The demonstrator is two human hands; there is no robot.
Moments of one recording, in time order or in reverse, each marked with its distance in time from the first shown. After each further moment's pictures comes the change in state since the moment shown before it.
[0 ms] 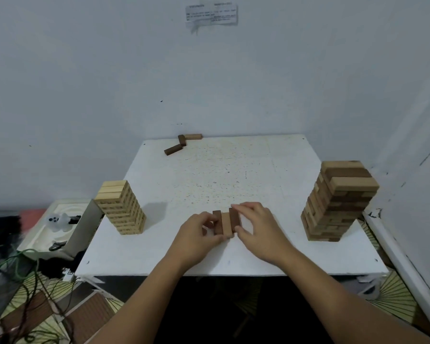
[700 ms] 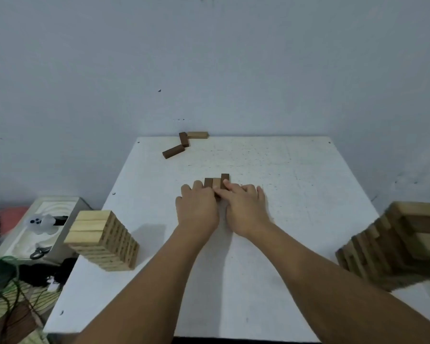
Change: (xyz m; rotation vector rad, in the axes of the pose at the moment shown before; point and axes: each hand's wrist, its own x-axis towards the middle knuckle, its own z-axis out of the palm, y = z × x) left_hand 0.145 0.026 -0.024 0.724 0.113 -0.107; right_hand 0.154 -0.023 0.032 -0.429 -0.102 0.081
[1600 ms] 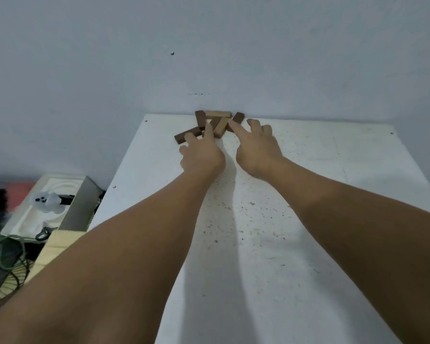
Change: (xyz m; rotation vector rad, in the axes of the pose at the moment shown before) left_hand 0.147 -0.028 0.005 -0.339 -0.022 -0.250; right_hand 0.163 -0.004 -0.010 -0.115 -0.013 0.001
